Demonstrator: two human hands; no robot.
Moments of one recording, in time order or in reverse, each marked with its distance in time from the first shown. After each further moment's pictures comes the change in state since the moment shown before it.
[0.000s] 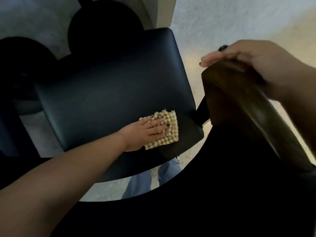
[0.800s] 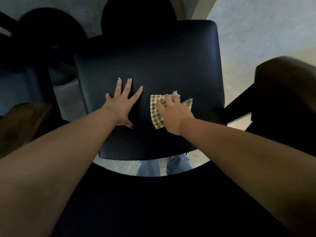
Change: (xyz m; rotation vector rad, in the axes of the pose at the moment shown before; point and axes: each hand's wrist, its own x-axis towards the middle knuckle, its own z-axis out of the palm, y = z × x) left_hand -0.108 -0.041 0.045 -0.639 -0.133 -0.811; right_hand 0.065 0.121 0.220 -1.551 -0.265 -0.462
